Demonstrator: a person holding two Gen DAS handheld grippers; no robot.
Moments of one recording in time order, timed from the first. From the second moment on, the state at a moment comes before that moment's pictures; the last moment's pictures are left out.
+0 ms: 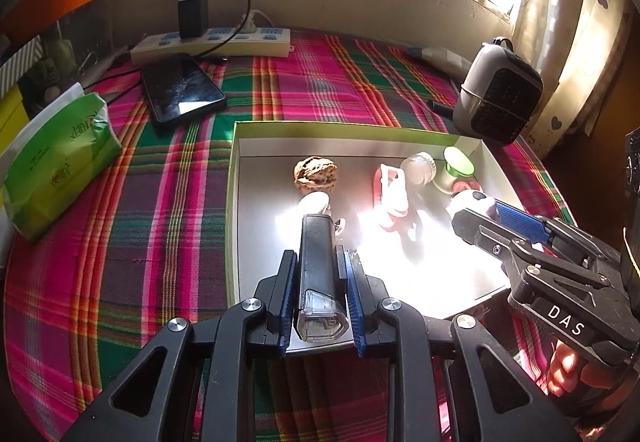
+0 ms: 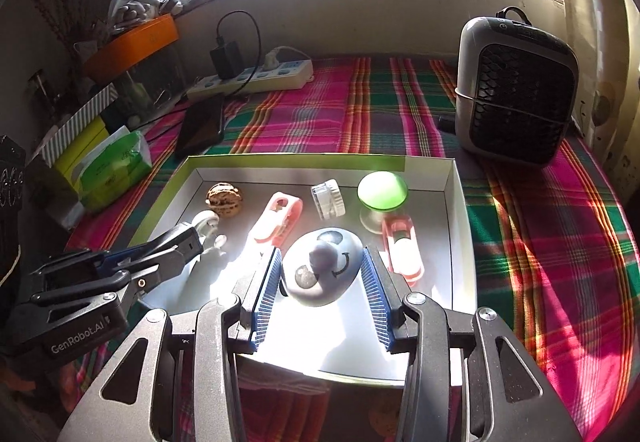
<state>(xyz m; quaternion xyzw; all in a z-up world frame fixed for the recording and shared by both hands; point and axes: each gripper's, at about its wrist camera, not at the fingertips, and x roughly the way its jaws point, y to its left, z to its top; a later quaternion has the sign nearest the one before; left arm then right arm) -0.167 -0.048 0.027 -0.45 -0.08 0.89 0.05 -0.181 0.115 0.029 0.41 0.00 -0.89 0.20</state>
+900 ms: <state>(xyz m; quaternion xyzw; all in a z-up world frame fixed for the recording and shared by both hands) -0.197 -0.049 0.019 -0.45 -0.06 0.89 0.03 -0.209 0.103 0.009 0.43 0.02 -0.88 0.19</state>
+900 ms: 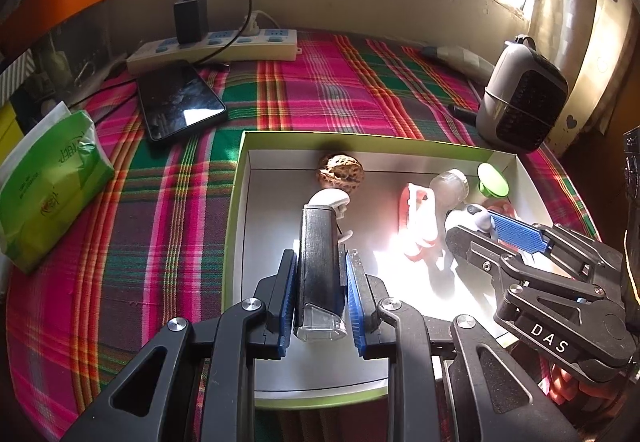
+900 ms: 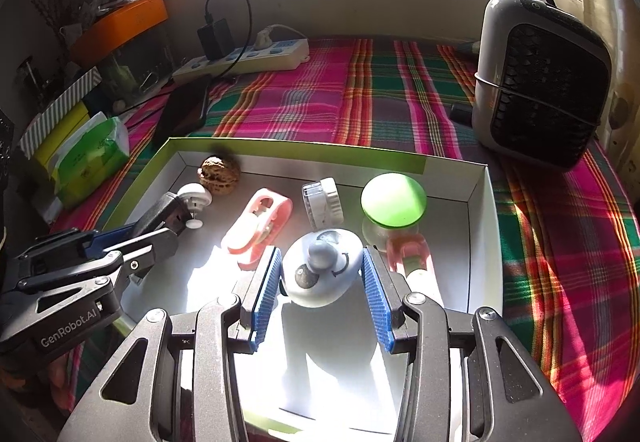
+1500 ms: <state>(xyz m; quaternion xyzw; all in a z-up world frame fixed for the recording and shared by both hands) -0.199 -0.046 0.019 -0.45 -0.04 0.89 0.02 -0.218 0.097 0.006 0.43 0.04 -0.88 0.19</state>
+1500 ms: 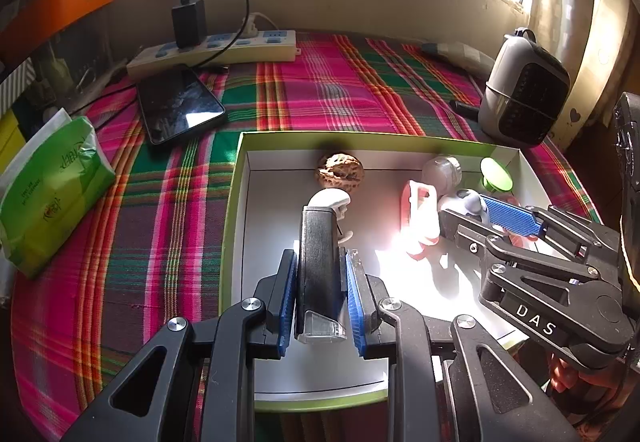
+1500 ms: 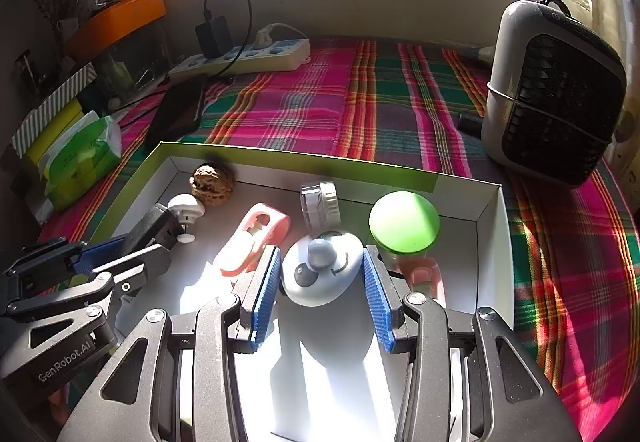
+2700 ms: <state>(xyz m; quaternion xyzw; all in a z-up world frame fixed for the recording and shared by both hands) -0.182 -0.044 0.030 -0.44 -0.05 0.90 0.03 -0.203 0.100 0.016 0.42 0.03 -0.89 0.19</state>
